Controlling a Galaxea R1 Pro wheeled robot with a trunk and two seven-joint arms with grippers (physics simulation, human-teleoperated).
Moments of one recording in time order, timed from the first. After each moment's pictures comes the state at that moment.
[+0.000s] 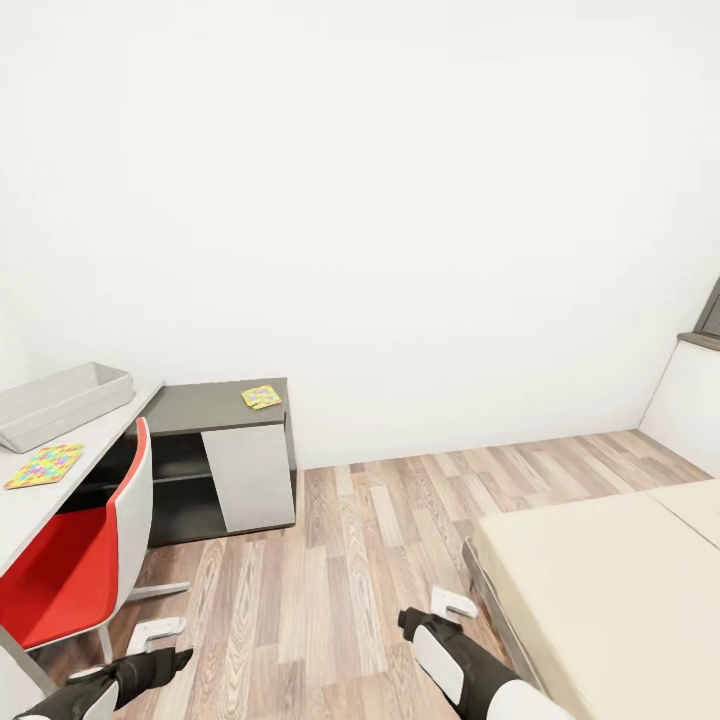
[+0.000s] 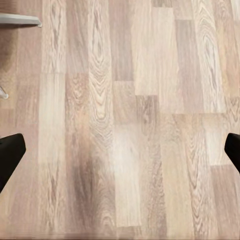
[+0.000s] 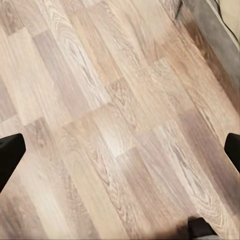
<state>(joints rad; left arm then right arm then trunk) -0.55 0.26 0.11 -0.12 0.07 0.03 -0.25 -0.57 0.14 0.51 -0.39 -0.80 0.15 -0.49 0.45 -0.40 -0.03</state>
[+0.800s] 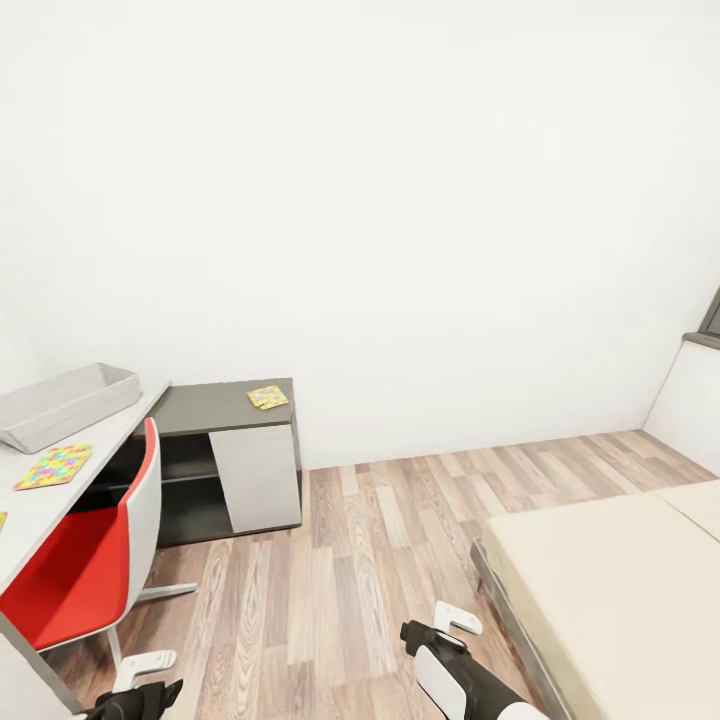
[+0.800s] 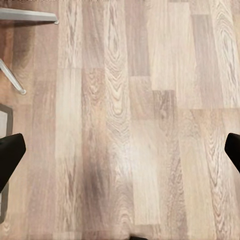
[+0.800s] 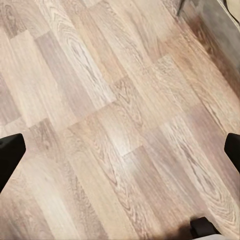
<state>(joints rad) -0.49 0.26 0.11 -0.07 0.08 -0.11 -0.24 -0.53 0.14 0.51 -0.39 -0.80 0.07 -0.48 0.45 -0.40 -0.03</state>
